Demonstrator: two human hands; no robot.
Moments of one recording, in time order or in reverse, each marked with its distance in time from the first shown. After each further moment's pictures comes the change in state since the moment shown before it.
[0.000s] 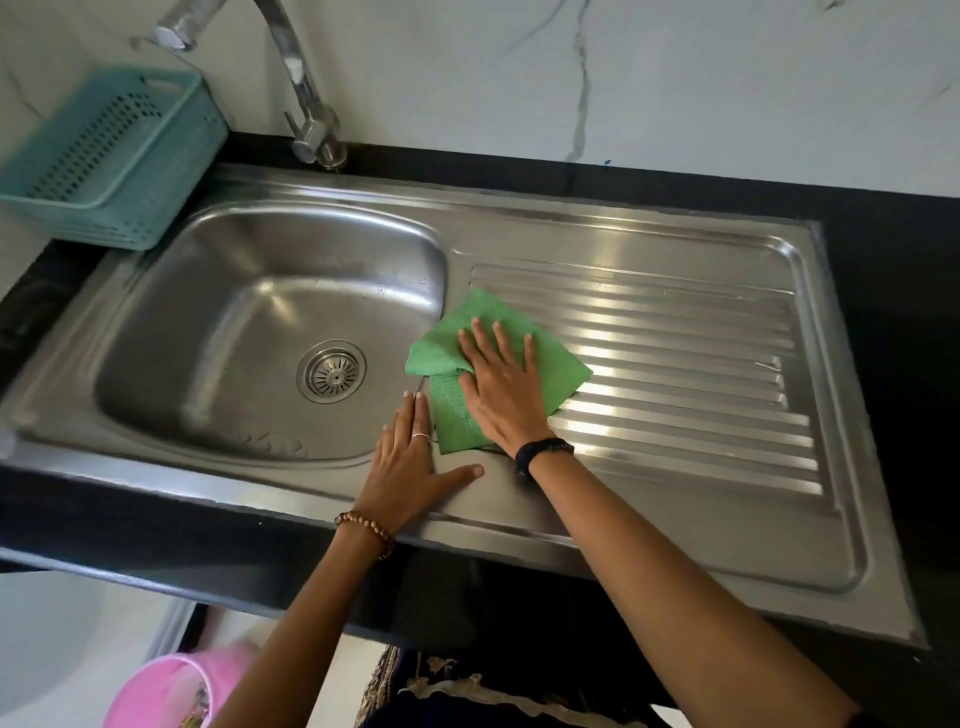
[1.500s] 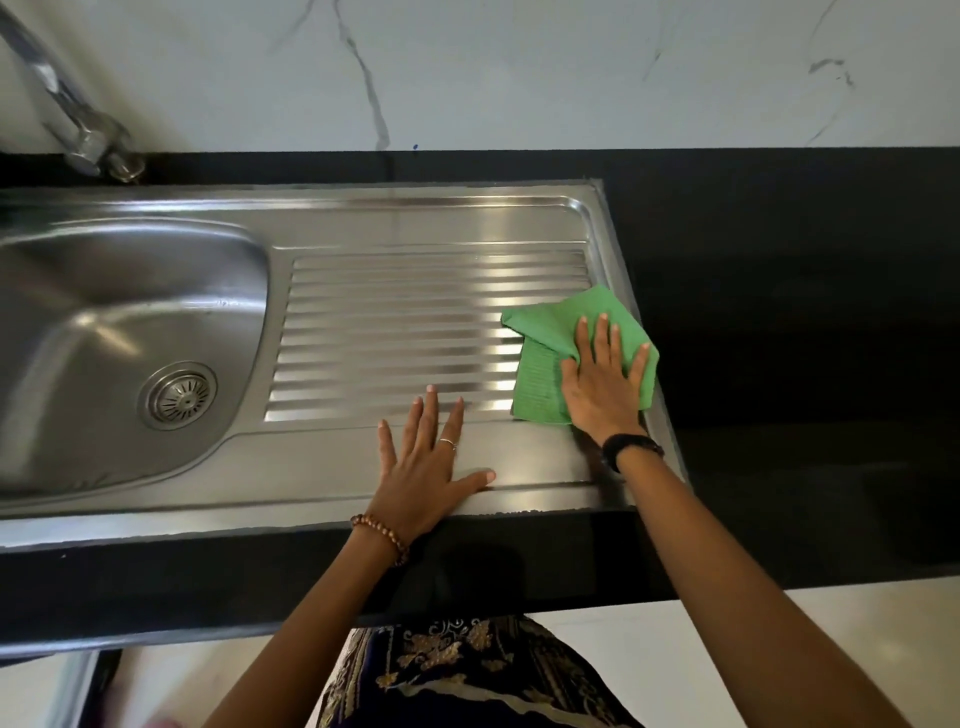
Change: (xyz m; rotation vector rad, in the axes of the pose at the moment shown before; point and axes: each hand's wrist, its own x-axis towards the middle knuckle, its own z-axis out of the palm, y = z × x) left_hand -0.034 0.138 0.088 0.225 -0.180 0.323; right_hand -0.157 0.205 -0.072 -0.036 0.093 0.620
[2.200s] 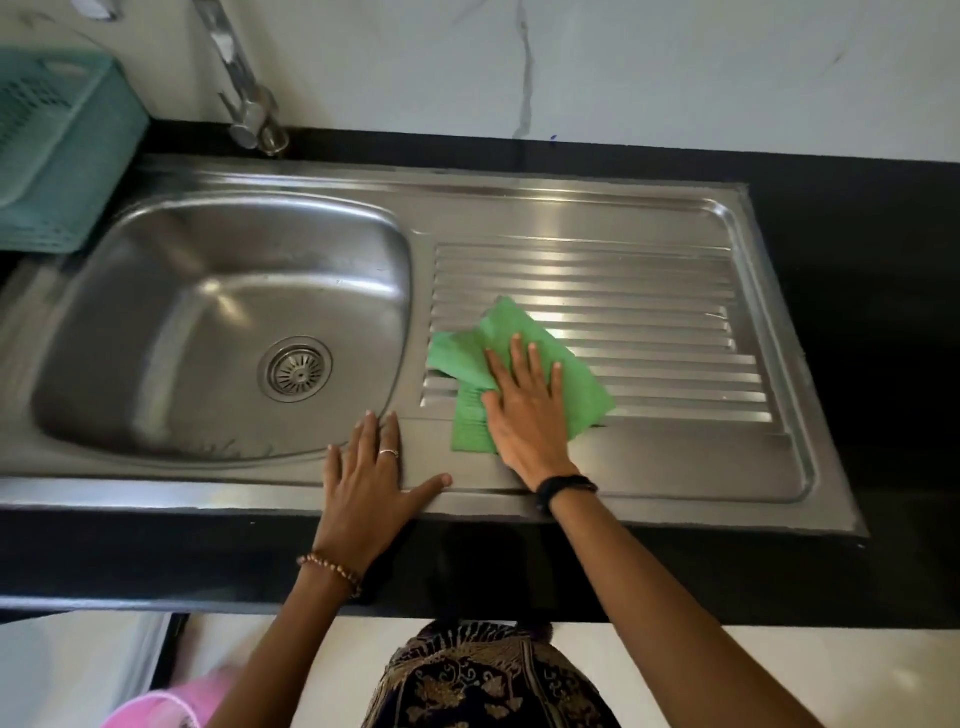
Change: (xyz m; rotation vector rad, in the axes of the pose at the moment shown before) left_hand -0.076 -0.166 -0.051 -0.042 0.185 -0.274; right_hand -0.056 -0.219 0.067 0.079 -0.051 -0.299
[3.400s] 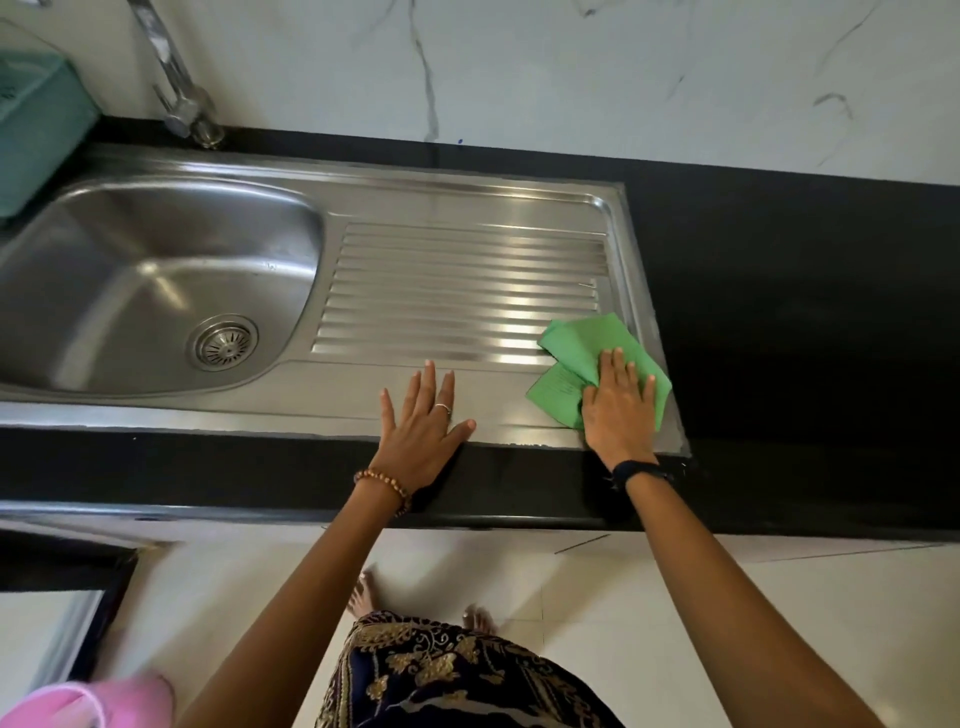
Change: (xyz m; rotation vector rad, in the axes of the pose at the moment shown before) left_hand -0.026 0.153 0.062 0.021 -0.087 0.228; right_hand -0.097 0.203 -0.078 -0.151 0.106 0.257
